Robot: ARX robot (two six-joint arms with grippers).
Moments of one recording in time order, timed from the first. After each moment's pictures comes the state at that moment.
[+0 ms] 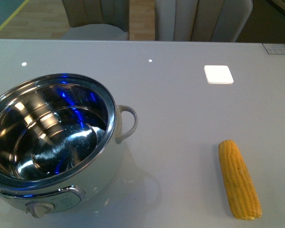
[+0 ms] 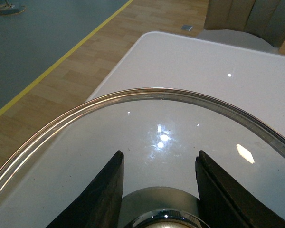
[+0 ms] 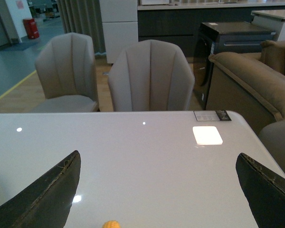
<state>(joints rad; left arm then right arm) 0.62 1.96 0.41 1.22 0.27 0.12 0.00 0.01 0.02 0.00 0.00 0.00</state>
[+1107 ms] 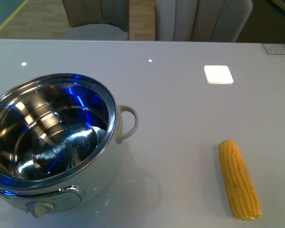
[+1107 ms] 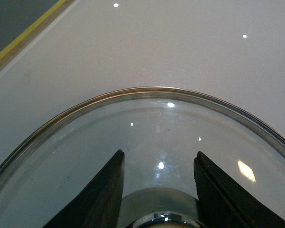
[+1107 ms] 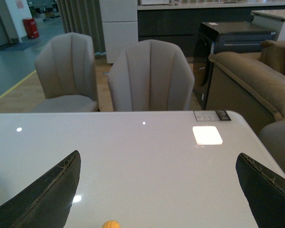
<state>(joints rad) 0.62 2.55 0.71 1.33 0.21 0.15 0.00 0.01 0.02 0.00 0.00 0.00</state>
